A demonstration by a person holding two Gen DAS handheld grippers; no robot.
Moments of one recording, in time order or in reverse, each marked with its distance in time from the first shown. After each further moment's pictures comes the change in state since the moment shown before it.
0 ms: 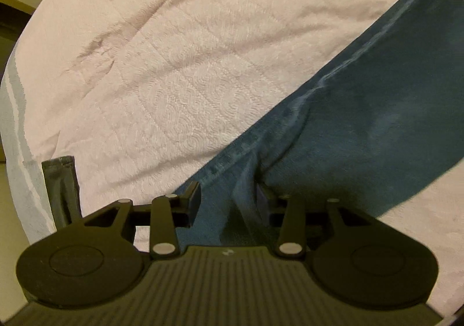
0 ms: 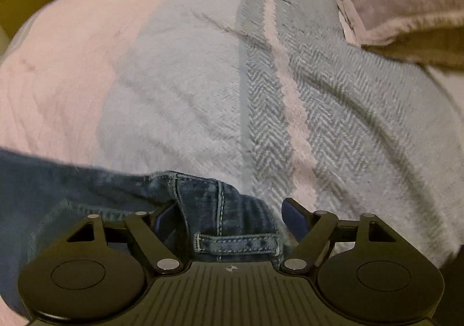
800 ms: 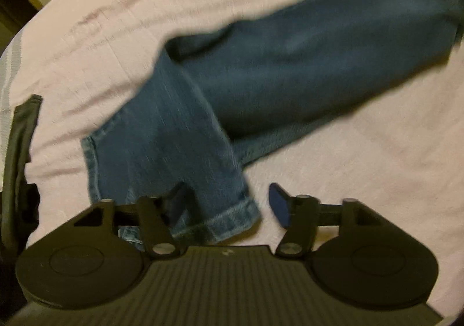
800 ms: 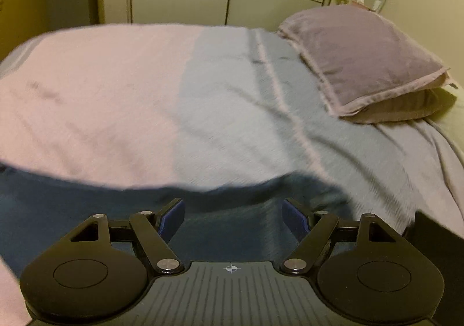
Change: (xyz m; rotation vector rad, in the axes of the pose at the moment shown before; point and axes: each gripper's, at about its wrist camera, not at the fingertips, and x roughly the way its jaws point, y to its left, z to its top) left arm 0.026 -0.084 -0.155 -0.068 -0.242 -0.057; right arm -0.106 0.230 -0.087 -0.061 -0.271 -0.290
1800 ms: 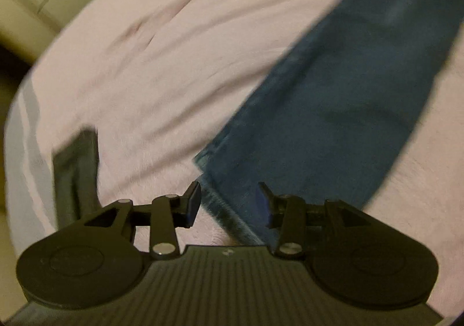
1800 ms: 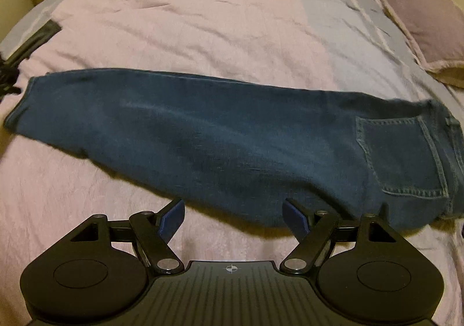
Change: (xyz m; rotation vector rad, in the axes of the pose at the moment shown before) left arm 0.029 0.174 -0.002 0.146 -0.089 0.035; right arm -0.019 0.233 -0.055 -0.115 0.244 0.171
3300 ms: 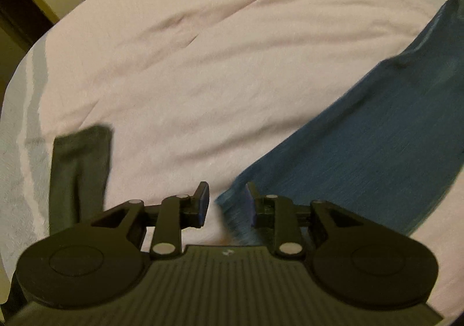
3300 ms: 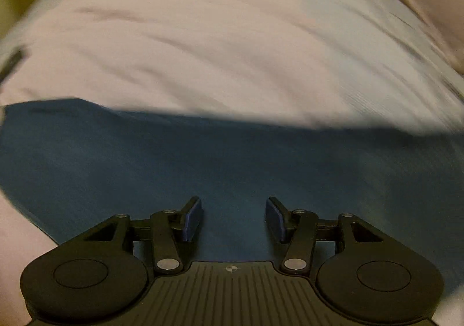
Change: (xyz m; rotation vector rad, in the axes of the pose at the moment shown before) left arm 0.004 0.034 0.057 -0.150 -0.013 -0.027; right arm 0.093 -0.107 0.037 0.176 0.079 -0.052
